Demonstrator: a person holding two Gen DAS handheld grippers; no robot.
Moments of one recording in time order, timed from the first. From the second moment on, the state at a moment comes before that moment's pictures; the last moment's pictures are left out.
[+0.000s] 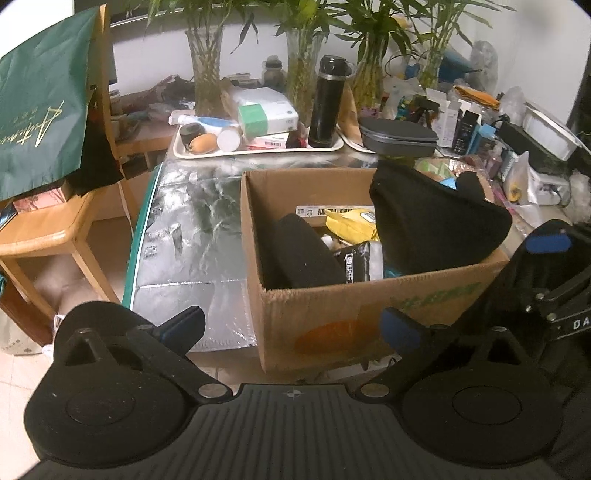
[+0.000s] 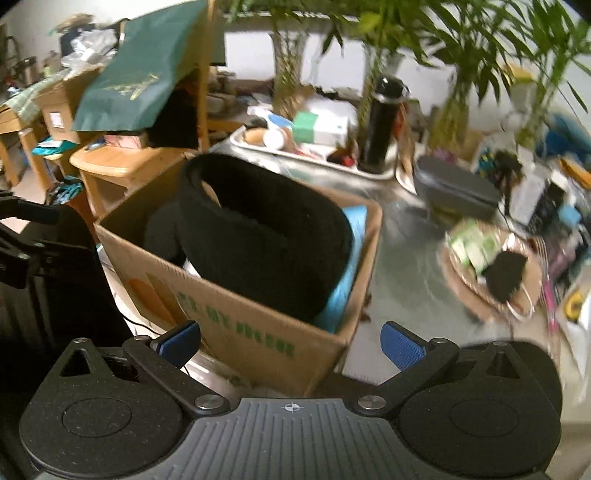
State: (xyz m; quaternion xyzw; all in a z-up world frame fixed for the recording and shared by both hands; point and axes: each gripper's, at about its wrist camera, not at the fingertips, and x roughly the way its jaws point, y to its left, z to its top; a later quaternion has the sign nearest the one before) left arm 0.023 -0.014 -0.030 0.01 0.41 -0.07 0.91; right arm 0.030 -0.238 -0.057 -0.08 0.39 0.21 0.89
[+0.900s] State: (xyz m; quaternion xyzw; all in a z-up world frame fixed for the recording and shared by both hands) left arm 0.023 -0.016 -0.031 0.01 0.43 -0.05 0.90; right arm 0.028 -0.239 -0.072 -0.06 0.42 0.18 0.89
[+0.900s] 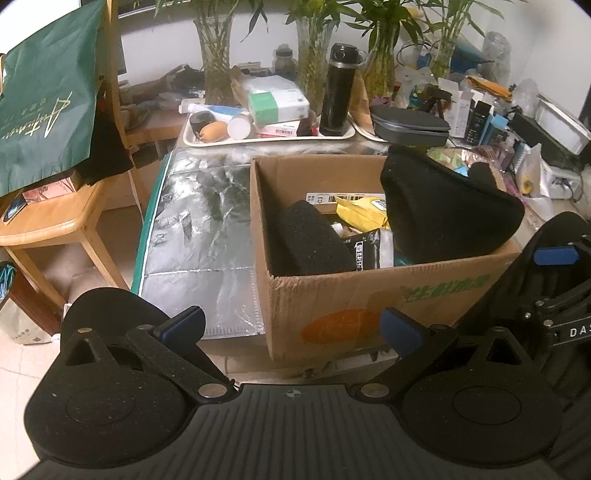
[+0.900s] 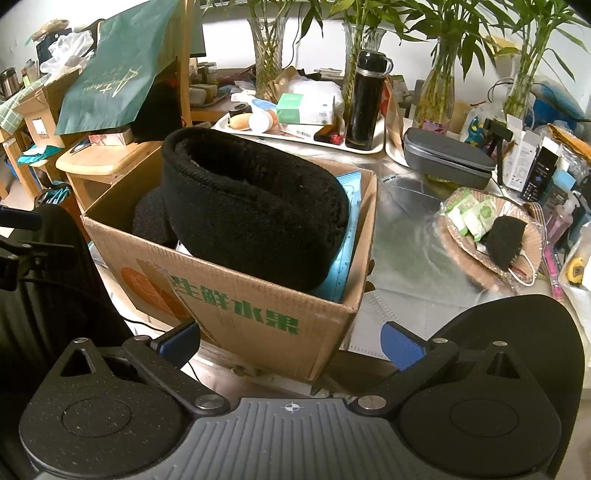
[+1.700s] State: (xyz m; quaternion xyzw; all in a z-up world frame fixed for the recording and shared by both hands) left arm 0.027 -0.017 -0.034 0.03 0.43 -0.04 0.90; right arm 0.032 -0.237 -0.077 -0.06 0.43 0.17 0.88
